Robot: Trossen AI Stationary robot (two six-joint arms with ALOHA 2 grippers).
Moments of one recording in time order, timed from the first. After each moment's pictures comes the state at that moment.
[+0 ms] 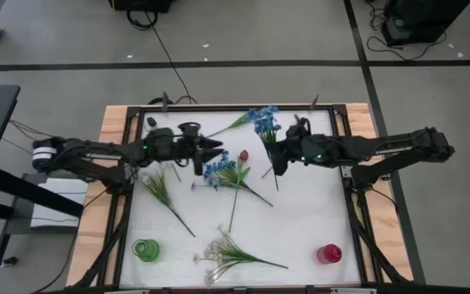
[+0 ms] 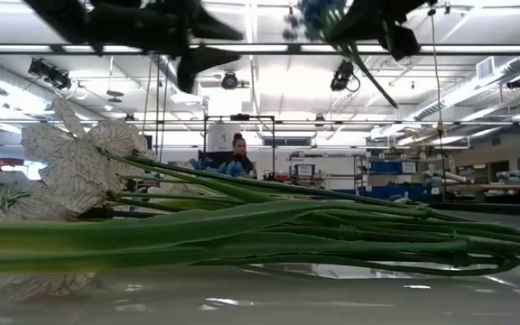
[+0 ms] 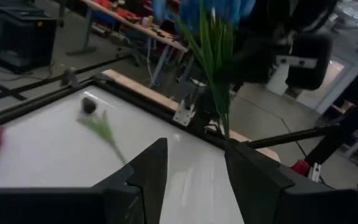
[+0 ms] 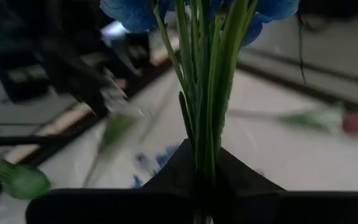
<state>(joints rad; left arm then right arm) 0.16 1.20 0.65 0.51 0.02 -0.42 0.05 1.12 0.94 -0.23 0.45 0.59</state>
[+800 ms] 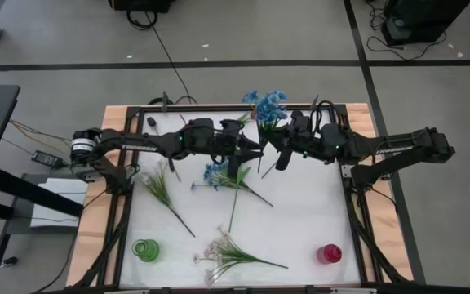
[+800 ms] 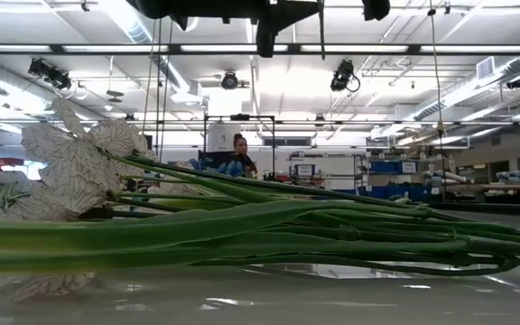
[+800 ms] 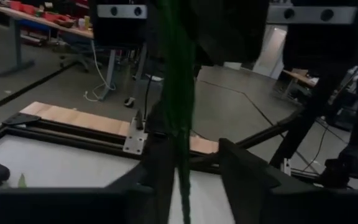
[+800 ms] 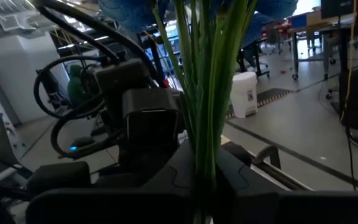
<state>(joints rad) 0.12 1.59 1.17 0.41 0.19 -0.27 0.03 1.12 0.94 0.23 0.39 0.26</state>
